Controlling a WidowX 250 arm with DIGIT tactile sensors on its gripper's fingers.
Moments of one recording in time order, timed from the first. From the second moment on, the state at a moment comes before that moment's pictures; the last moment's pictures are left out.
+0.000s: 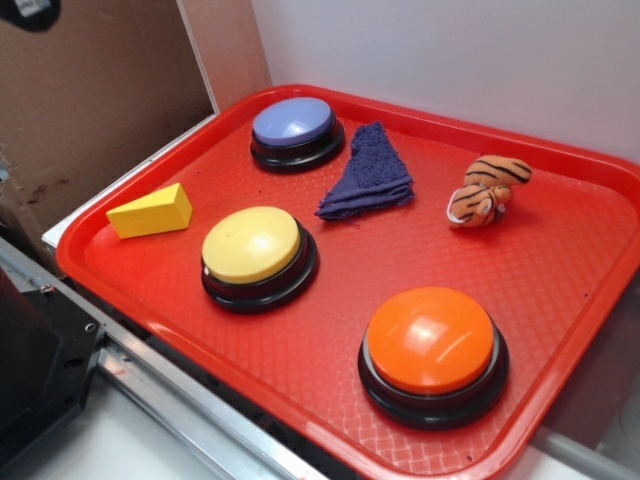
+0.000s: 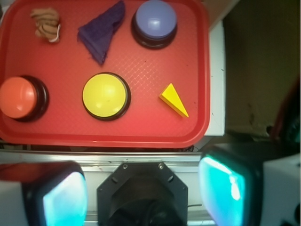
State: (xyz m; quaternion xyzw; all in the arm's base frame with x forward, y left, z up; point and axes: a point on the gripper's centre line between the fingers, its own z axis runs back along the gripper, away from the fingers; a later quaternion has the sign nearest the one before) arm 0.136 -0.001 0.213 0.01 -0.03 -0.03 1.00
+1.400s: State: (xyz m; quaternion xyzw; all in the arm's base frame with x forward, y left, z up) arm 0.173 0.073 0.066 0.00 0.13 -0.06 0.99
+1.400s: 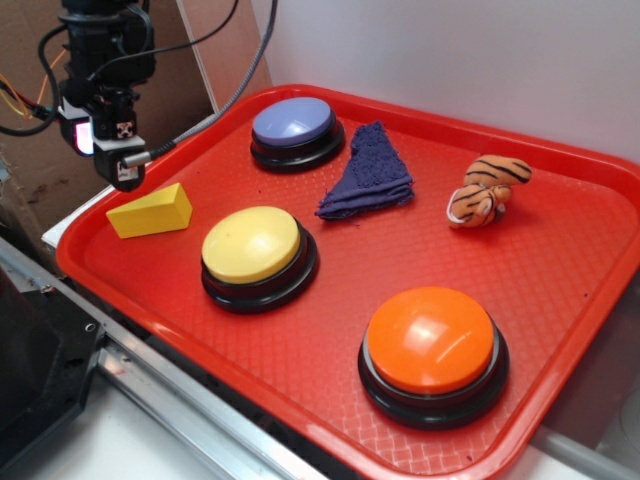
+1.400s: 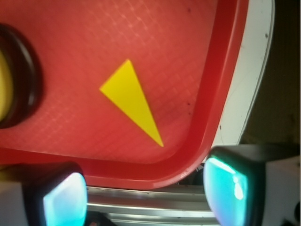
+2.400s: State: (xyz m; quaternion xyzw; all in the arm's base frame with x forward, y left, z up) arm 0.185 0.056 0.011 -0.02 0.19 -0.12 0.97
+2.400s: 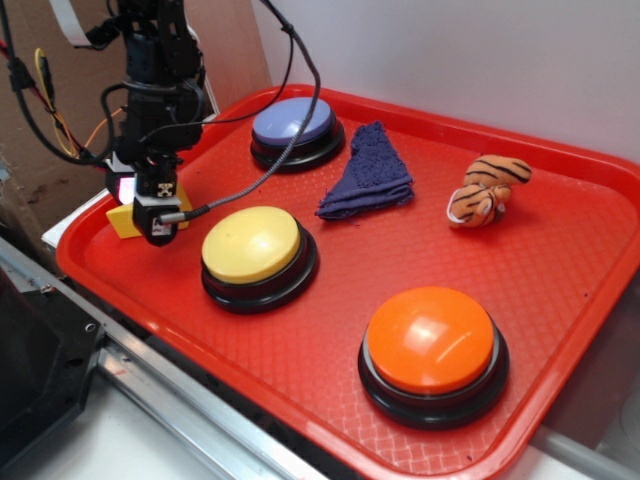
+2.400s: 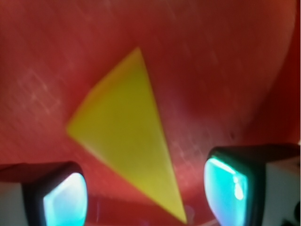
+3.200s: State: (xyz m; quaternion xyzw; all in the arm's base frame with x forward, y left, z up) arm 0.187 0.052 0.008 0.01 0.20 -0.10 0.98
